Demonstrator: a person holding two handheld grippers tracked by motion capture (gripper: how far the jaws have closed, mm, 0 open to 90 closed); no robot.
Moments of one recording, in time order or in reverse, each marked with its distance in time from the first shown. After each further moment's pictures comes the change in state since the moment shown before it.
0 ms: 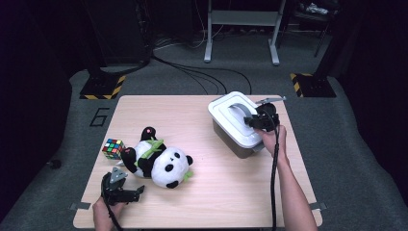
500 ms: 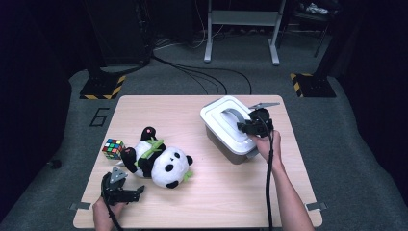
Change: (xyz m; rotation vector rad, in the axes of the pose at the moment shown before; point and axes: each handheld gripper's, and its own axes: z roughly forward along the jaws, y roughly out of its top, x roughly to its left) left arm 0.000 0.000 0.000 -0.001 0.001 -0.002; right arm 0.031 -0.007 -0.005 0.012 0.044 -0.009
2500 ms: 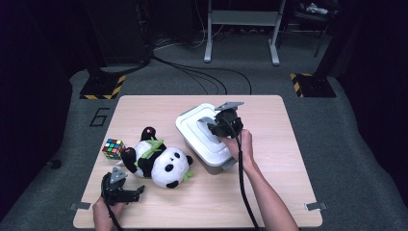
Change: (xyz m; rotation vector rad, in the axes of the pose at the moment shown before) left arm 0.000 0.000 0.000 -0.003 0.004 0.007; right arm 0.092 0.030 0.024 -0.016 0.030 -0.144
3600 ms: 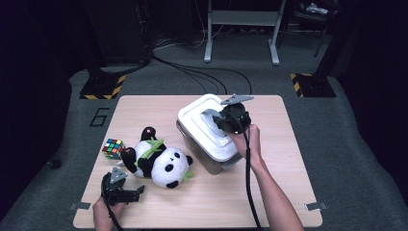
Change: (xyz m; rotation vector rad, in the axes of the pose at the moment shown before) left arm 0.000 0.000 0.000 0.001 -0.004 0.001; right arm -0.005 0.015 -0.042 -0.086 -0.032 -0.041
